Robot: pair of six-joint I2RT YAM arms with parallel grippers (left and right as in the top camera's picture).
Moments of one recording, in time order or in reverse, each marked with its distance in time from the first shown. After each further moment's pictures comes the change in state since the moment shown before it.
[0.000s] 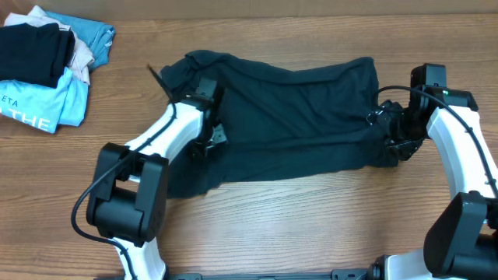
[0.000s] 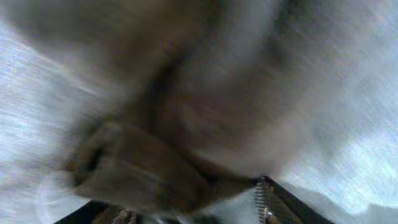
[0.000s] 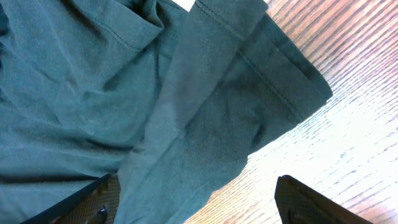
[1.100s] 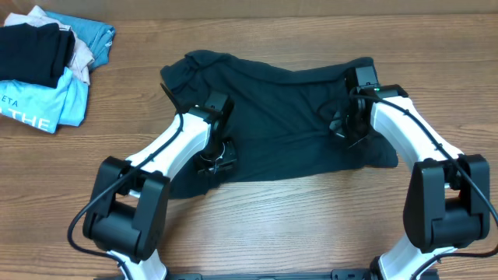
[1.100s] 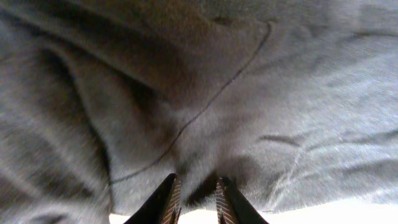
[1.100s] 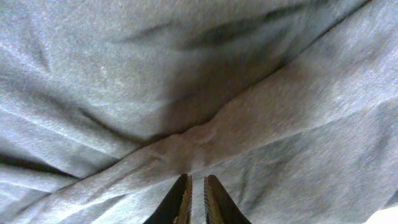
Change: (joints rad) left arm -0.085 -0.081 -0.071 -0.138 0.233 -0.011; right arm 0.270 0.179 -0.003 0.160 0.132 -0.130
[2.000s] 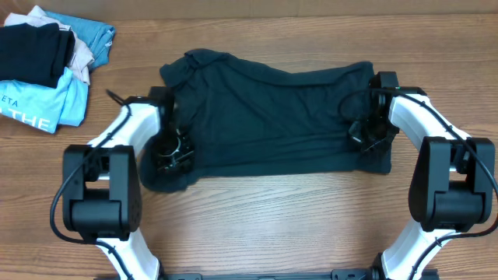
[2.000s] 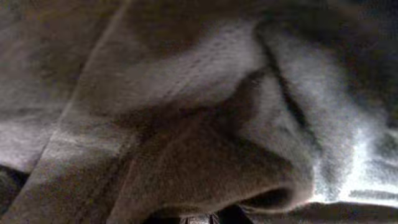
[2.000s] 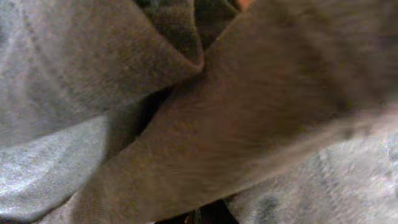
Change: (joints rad) left arm 0.363 0.078 0.002 -0.068 0.059 0.194; right arm -0.159 0.120 0.002 -0.042 -0.028 -0.051
